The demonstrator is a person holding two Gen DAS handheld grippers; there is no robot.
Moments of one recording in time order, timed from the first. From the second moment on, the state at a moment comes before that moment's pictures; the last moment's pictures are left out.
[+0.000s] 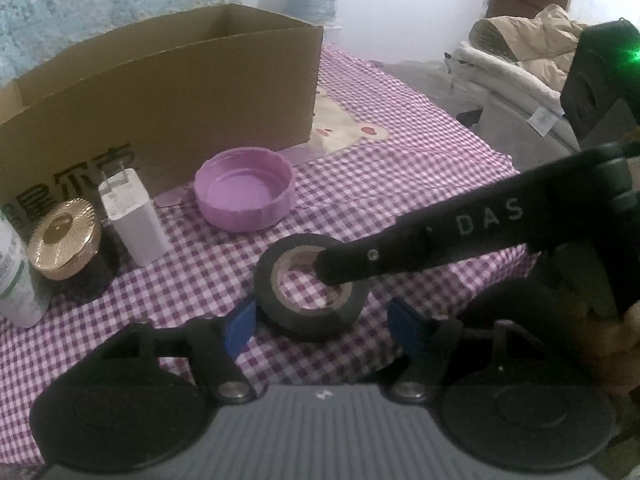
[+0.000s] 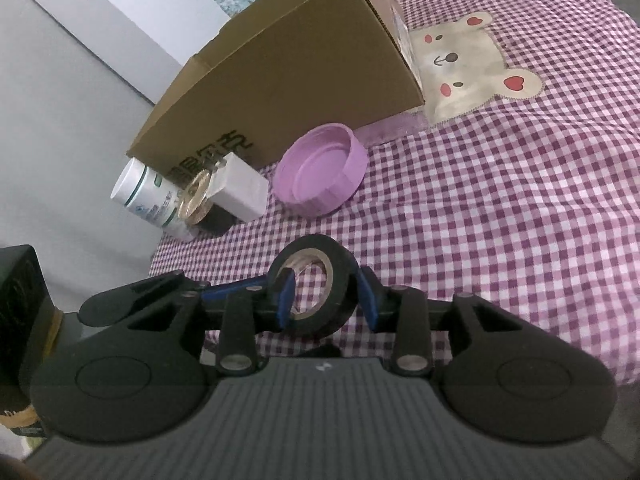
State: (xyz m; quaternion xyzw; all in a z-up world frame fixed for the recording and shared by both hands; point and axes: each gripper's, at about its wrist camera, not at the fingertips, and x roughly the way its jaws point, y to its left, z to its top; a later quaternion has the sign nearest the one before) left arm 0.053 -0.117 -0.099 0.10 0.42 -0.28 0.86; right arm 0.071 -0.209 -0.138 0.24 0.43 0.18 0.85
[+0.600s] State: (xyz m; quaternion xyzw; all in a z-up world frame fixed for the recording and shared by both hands) left arm 0.051 -0.128 -0.103 0.14 0.40 -0.25 0.87; right arm 0.067 -0.179 -0.129 0.12 0.41 0.16 0.89
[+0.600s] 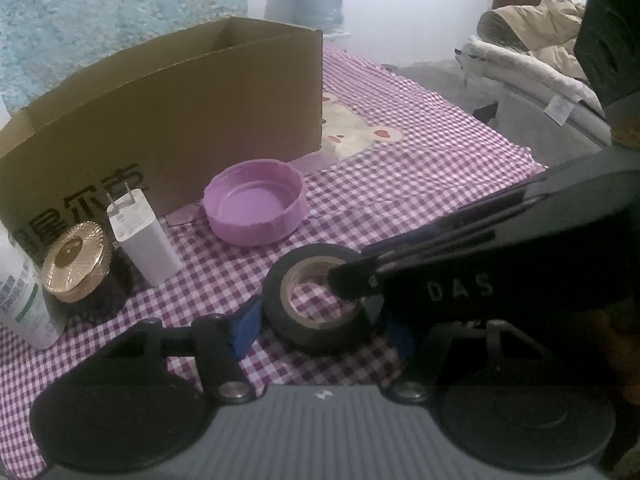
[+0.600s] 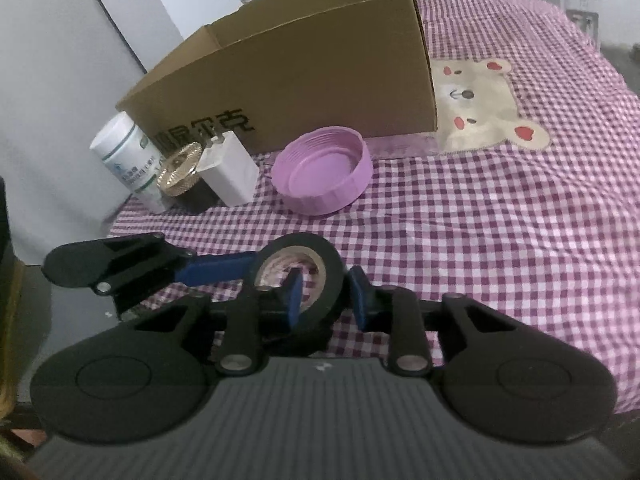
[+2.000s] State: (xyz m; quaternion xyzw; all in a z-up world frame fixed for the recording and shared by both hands) left arm 0.277 -0.024 -0.008 0.02 0.54 -0.14 0.83; right arm 0.319 -0.093 -0.027 0.11 0.49 0.27 0.83
